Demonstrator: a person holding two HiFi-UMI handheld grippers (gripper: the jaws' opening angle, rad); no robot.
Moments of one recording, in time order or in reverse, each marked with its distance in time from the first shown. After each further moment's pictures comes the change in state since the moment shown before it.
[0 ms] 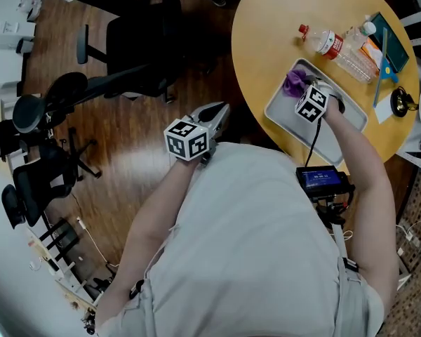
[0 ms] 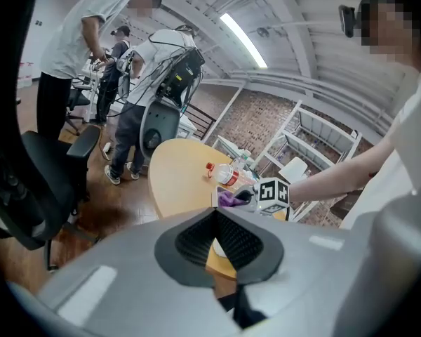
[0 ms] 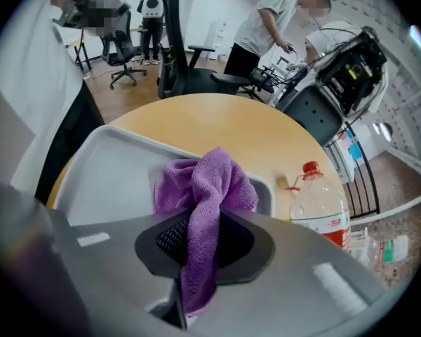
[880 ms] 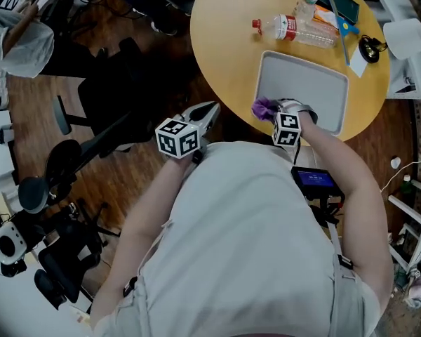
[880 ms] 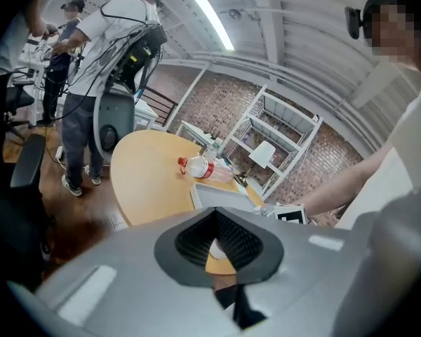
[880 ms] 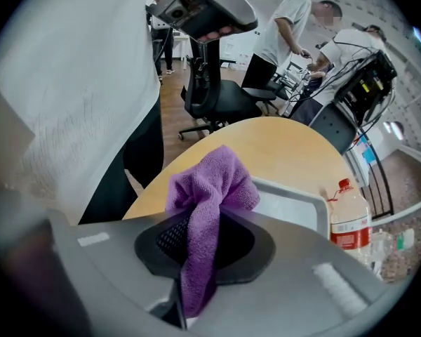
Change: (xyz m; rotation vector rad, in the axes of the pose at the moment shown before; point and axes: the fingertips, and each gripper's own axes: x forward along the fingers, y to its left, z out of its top) left arm 0.035 0.000 0.029 0.171 0.152 -0.292; right arm -0.023 0.133 0.040 -0.014 -0.065 0.085
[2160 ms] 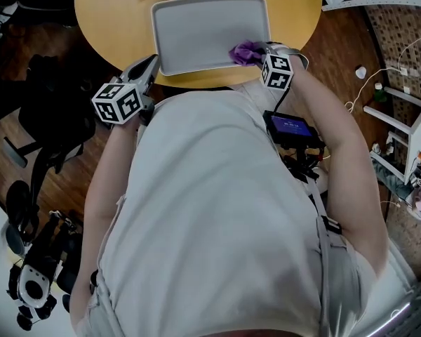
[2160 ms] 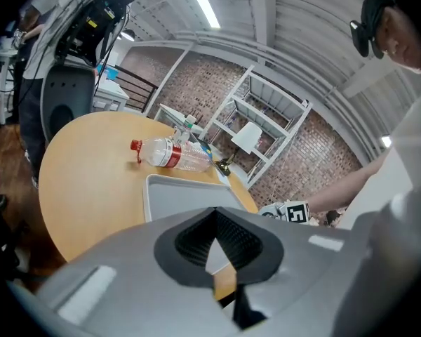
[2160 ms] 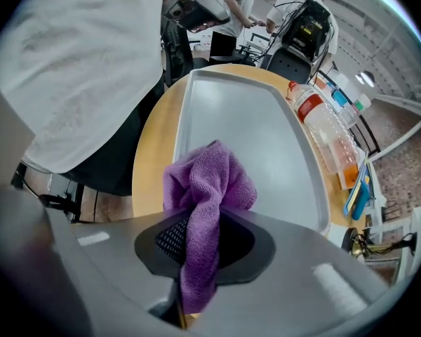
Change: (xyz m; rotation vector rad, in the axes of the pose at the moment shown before) left arm 0.128 -0.077 -0.003 0.042 0.124 -0.122; right arm -0.074 0.055 -0.239 0.292 0.123 -0.031
